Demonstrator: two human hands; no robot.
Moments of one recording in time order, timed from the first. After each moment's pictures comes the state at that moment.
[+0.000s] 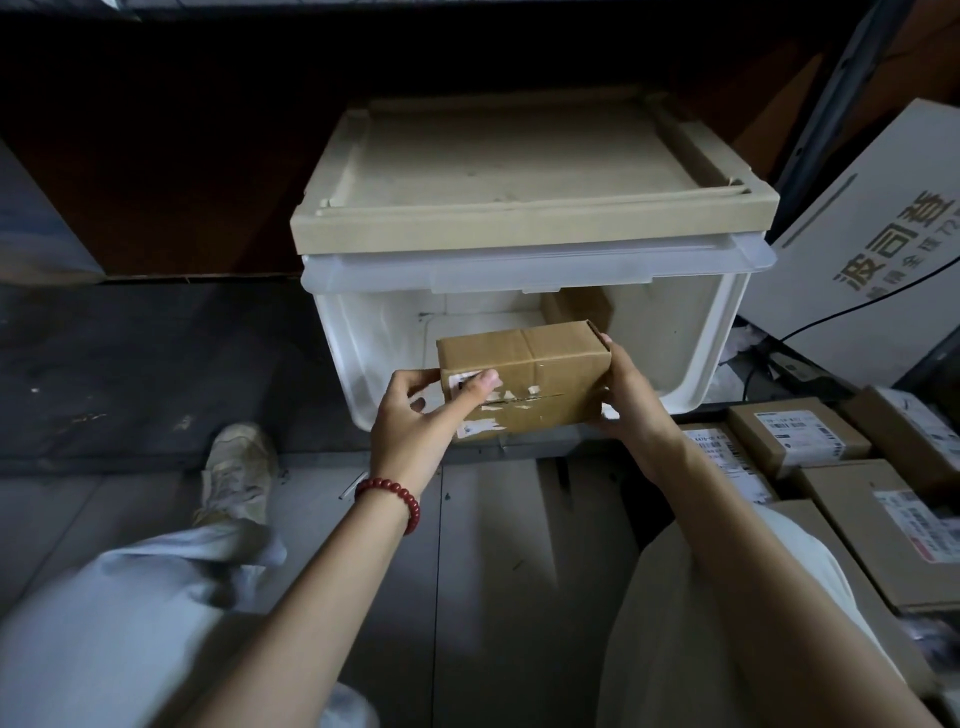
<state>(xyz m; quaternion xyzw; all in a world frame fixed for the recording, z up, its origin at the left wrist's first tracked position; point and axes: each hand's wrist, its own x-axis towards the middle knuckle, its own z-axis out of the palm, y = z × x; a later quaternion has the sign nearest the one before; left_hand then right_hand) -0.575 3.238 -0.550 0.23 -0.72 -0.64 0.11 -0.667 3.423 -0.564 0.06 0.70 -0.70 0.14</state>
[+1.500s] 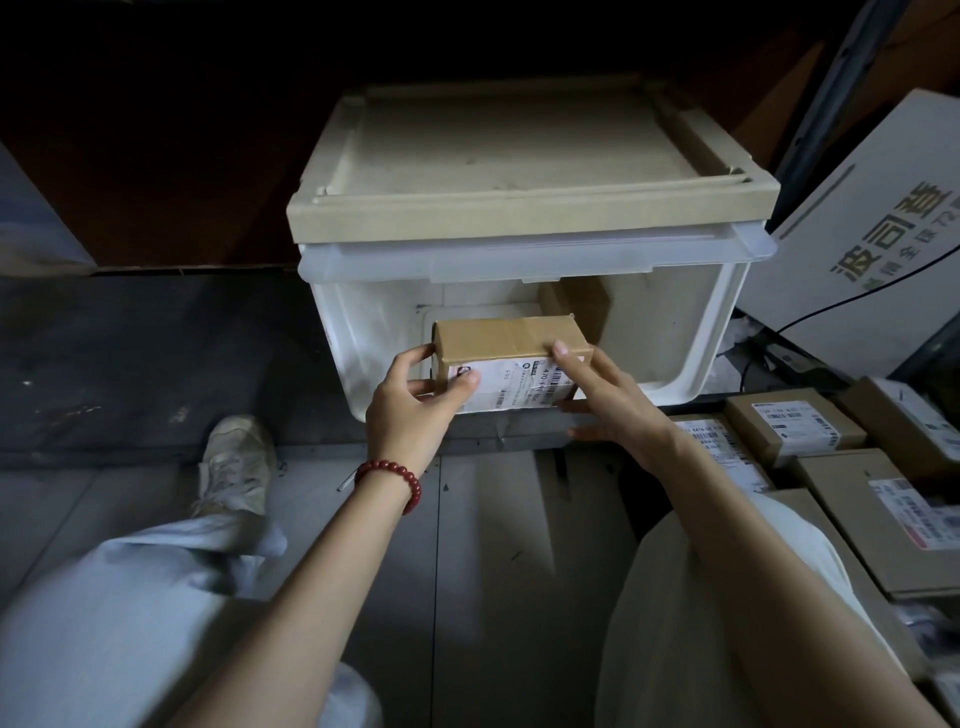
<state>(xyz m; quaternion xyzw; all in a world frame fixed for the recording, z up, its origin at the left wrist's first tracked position) -0.584 3.230 -0.558 0.21 -0.76 -0.59 0.15 -0.653 3.422 -0.564 -0.05 0.75 -0.63 0.19</state>
